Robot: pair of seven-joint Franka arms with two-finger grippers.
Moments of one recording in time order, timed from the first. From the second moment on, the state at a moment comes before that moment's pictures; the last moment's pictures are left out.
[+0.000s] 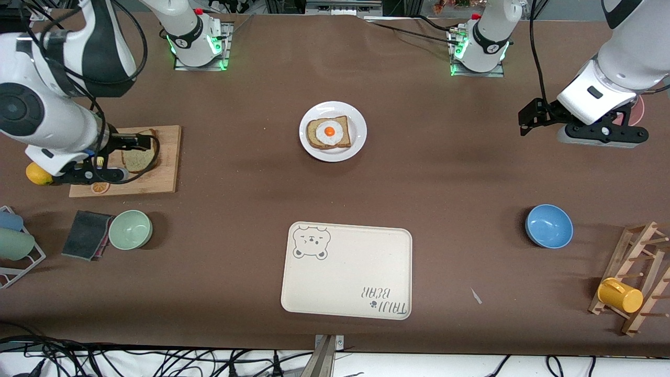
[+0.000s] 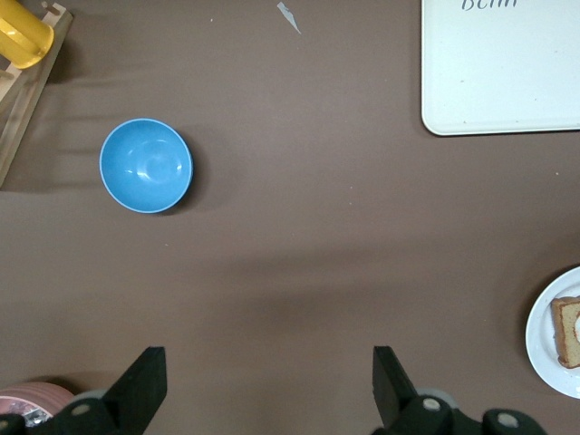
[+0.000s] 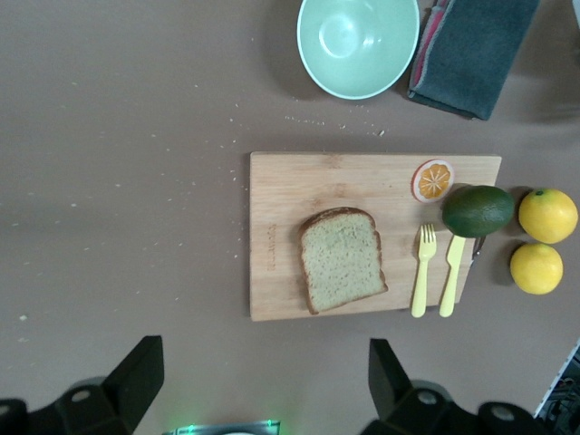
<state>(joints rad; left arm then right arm) 0.02 -0.02 -0.18 -1.70 0.02 1.64 -0.07 0.12 0.18 0.01 -1.77 -0.20 1.65 0.08</state>
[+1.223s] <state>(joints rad) 0.02 -0.02 -0.18 -1.70 0.02 1.64 -0.07 0.12 0.24 -0.14 -2.36 -0.40 2.28 0.10</state>
